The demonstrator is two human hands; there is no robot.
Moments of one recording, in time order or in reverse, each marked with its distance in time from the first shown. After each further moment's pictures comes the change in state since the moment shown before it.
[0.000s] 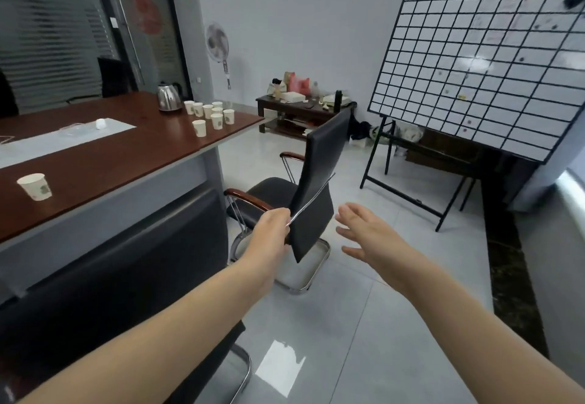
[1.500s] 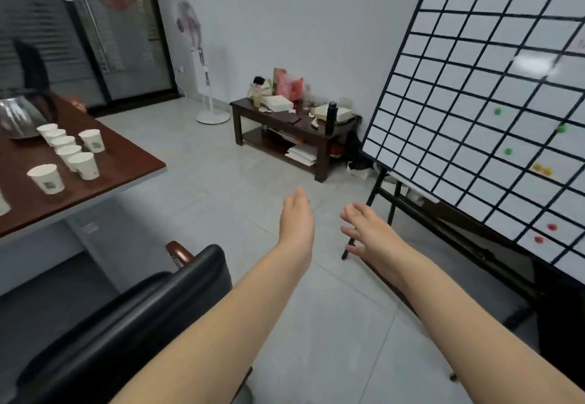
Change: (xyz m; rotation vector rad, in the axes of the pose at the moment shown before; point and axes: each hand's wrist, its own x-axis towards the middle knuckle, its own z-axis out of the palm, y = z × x) left_hand 0.867 0.179 0.546 -0.148 0.161 -0.017; right_hand 0.921 -0.039 -0.475 0.038 -0.062 0.043
